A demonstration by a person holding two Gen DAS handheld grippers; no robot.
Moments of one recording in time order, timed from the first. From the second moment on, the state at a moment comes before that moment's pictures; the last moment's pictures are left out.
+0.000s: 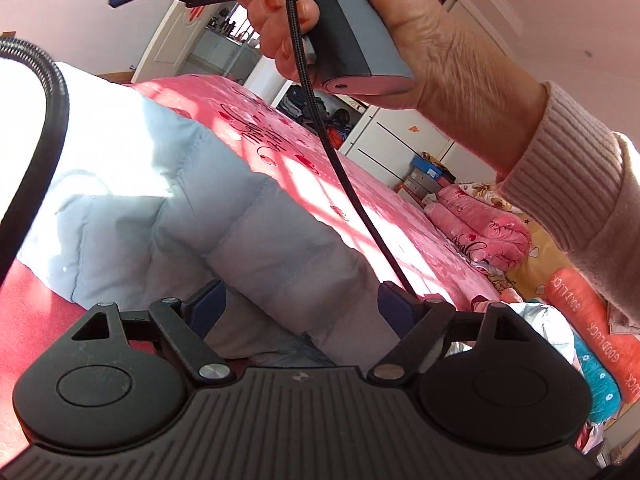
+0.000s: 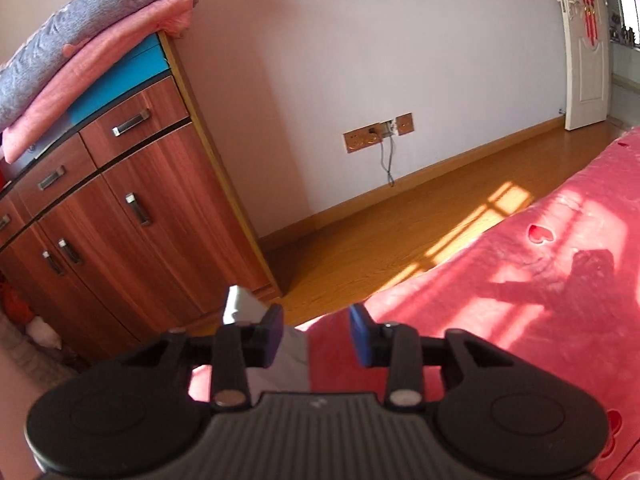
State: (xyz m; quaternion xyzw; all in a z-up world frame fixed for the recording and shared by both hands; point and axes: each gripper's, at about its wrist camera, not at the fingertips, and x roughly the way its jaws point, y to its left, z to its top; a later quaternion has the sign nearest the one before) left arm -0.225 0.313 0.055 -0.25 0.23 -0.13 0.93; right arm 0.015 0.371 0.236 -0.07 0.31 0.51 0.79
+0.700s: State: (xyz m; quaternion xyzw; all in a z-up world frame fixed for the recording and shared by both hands) left arm -0.240 0.244 0.056 -0.14 0.27 -0.29 0.91; right arm -0.174 -0.030 0.220 -0.02 0.17 0.13 0.98
